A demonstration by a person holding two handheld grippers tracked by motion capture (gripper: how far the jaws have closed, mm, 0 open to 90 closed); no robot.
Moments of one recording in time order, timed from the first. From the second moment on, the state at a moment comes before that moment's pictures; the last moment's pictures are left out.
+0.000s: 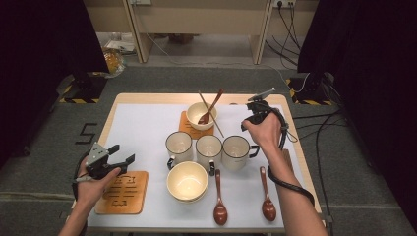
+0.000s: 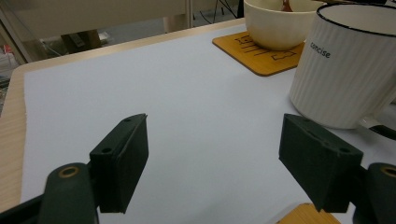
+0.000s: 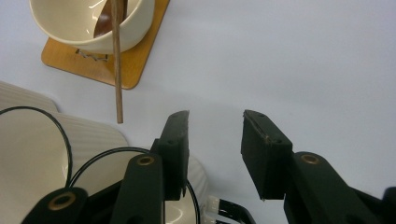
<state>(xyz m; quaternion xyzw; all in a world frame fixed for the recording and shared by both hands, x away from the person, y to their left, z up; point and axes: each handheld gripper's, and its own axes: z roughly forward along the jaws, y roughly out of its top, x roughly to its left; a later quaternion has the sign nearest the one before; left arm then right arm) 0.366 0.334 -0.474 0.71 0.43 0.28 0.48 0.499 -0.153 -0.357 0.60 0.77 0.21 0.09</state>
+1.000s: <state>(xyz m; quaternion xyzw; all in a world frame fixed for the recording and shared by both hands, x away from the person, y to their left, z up) 0.366 0.334 -0.475 0.72 0.43 0.28 0.48 0.486 -0.185 -0.360 0.61 0.75 0.21 0.09</state>
